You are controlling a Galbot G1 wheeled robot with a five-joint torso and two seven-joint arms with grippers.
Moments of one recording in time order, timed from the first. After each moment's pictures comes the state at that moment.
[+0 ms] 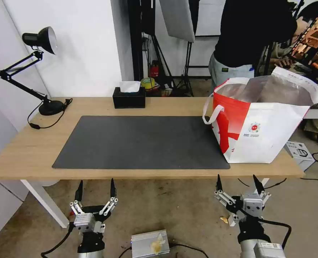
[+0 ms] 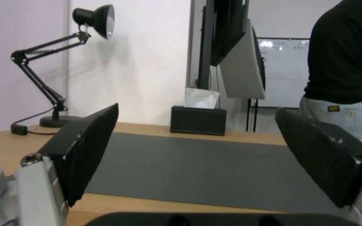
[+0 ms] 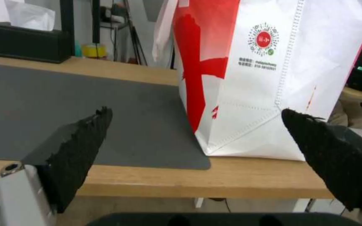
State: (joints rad) left arm 1.84 -1.39 -0.37 -2.09 0.05 -0.63 -0.32; right arm -1.83 0.96 0.19 2.43 0.04 -0.06 0.78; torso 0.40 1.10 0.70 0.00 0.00
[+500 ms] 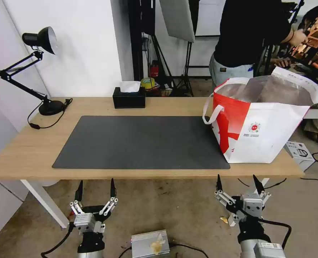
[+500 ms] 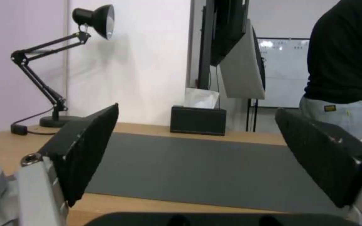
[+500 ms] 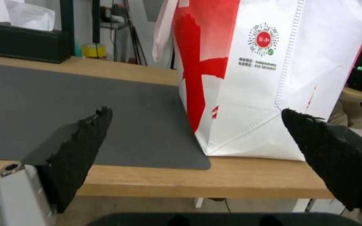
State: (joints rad) left arm 1.84 -1.39 -0.37 -2.09 0.05 -0.63 -0.32; right arm -1.83 0.96 0.19 2.43 0.04 -0.06 0.78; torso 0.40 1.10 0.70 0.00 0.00
